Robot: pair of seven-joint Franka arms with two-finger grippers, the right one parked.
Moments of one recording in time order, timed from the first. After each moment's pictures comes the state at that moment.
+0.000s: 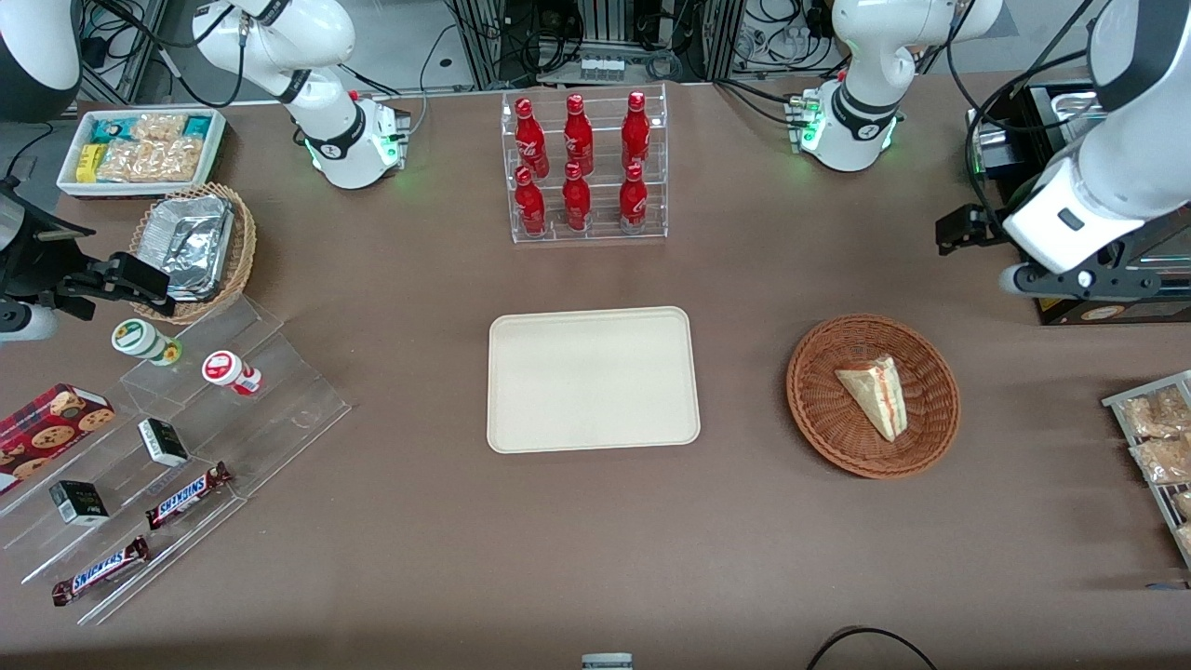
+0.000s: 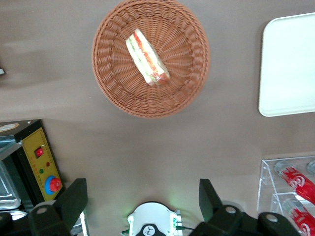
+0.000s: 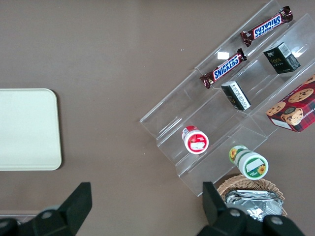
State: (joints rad) arm -0.02 0.01 -0.12 -1.60 0.00 1.39 -0.05
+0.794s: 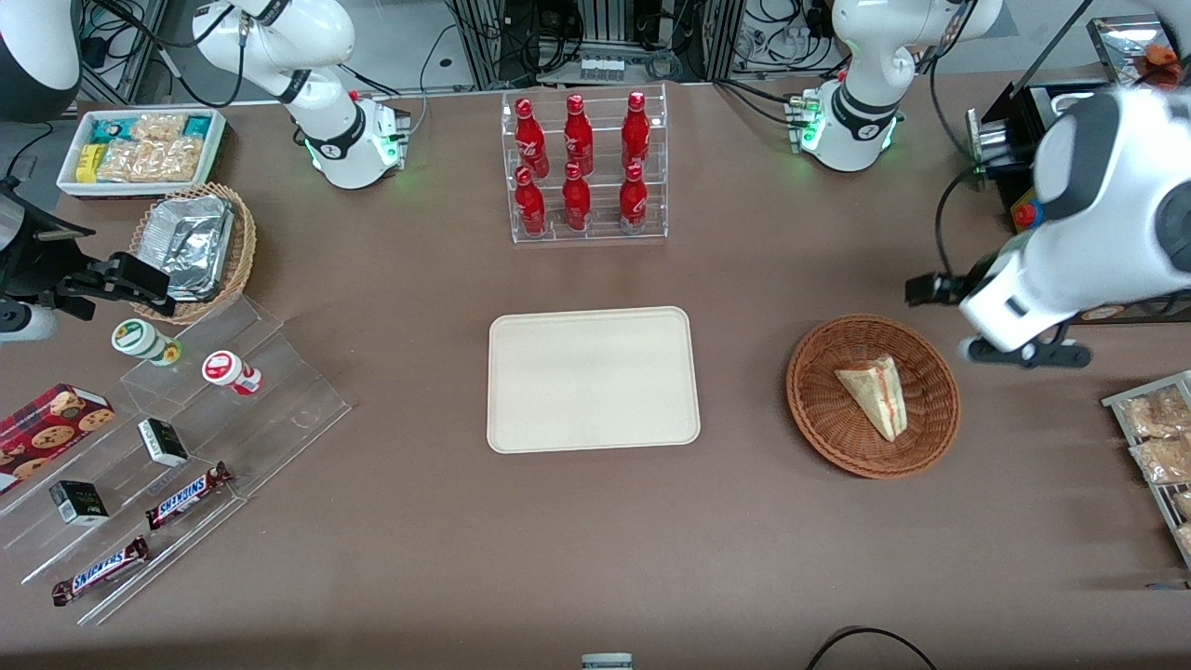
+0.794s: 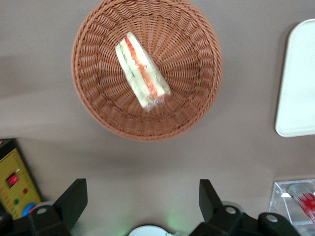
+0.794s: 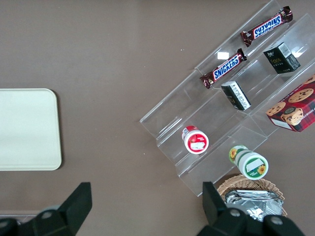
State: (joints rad) arm -0.02 0.15 -0.10 -1.75 0.00 1.64 -0.04
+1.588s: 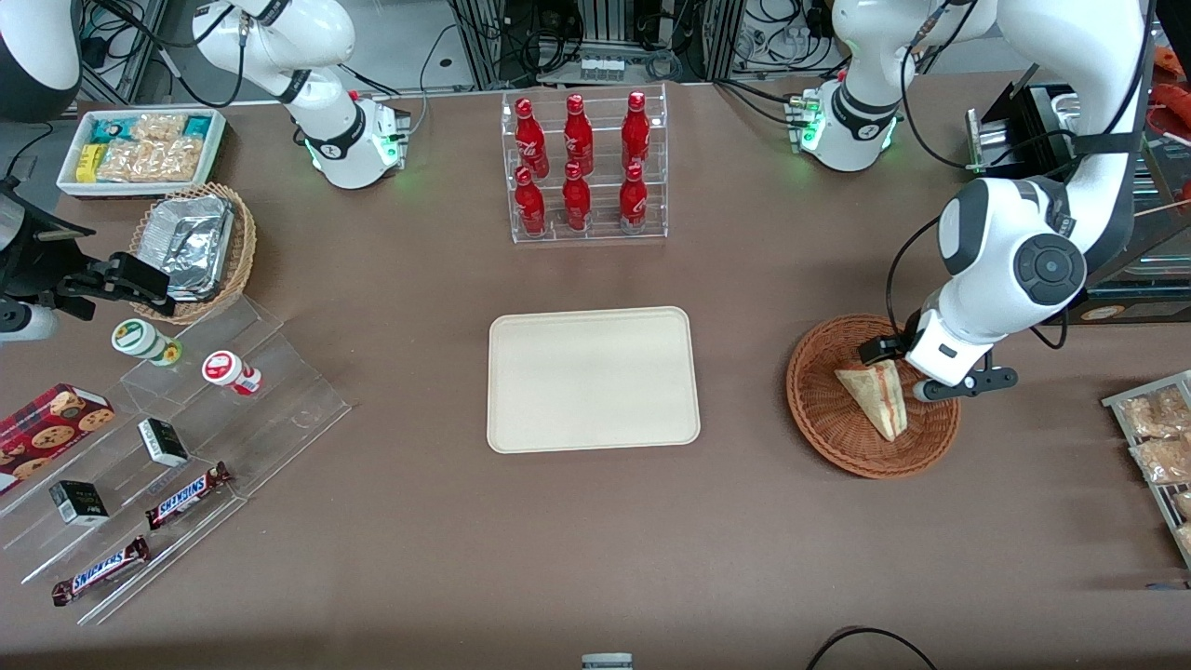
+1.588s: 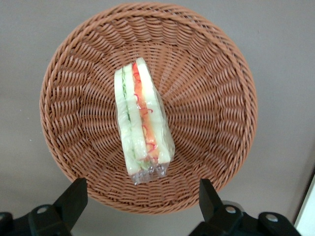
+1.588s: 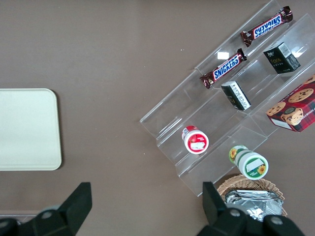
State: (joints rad) arm -0.02 0.16 -0.10 -2.11 0.00 2.21 -0.37
